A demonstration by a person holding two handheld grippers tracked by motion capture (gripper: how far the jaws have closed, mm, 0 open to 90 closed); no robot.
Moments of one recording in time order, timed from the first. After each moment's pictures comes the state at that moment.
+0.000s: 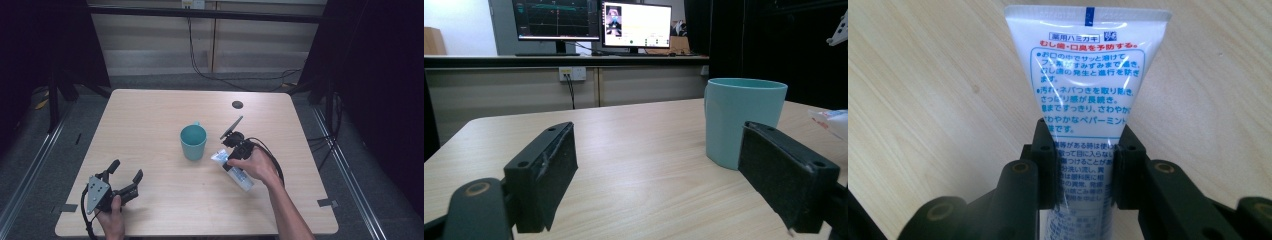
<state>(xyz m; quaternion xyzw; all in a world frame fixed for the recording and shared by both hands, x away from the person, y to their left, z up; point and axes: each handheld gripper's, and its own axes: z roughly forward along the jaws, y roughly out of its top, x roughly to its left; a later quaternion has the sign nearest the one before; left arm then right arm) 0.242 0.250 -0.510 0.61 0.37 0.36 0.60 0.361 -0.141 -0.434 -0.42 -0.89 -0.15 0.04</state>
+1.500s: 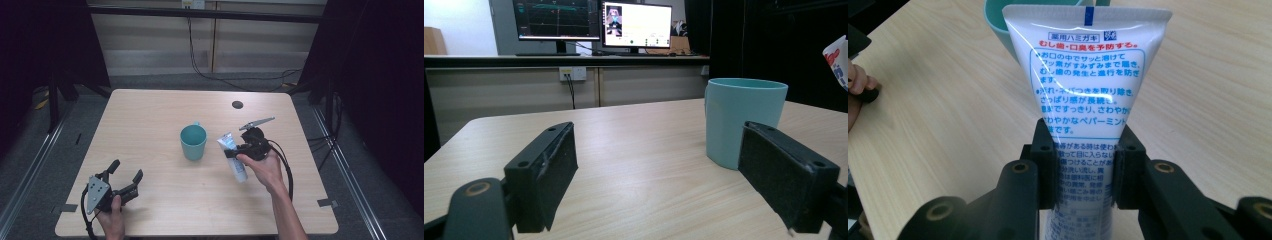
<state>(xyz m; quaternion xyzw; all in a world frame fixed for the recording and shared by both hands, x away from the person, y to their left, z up) 0.243 0.250 -0.510 0.61 0.37 0.36 0.60 0.333 -0.177 -0.408 -0.44 -0.82 -0.37 -0.04</state>
